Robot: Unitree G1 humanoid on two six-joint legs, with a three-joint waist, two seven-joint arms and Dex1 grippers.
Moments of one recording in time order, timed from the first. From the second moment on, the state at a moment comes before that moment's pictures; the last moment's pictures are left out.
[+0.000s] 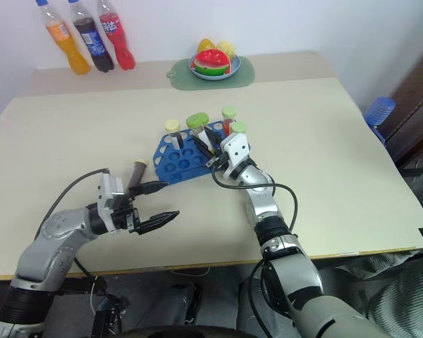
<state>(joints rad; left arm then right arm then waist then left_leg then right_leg) -0.04 0.55 0.02 -0.26 -0.51 0.25 -1.00 -0.68 -0.06 0.06 0.73 0.15 -0.50 0.63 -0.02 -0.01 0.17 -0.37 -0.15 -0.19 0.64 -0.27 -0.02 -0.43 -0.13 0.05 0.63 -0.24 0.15</state>
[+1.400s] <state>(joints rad) -0.83 0.64 0.10 0.10 -0.75 1.61 -0.06 0.00 -0.75 -0.12 -0.44 0.48 0.25 0.96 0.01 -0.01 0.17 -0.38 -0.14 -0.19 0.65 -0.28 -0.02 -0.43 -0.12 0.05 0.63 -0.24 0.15</state>
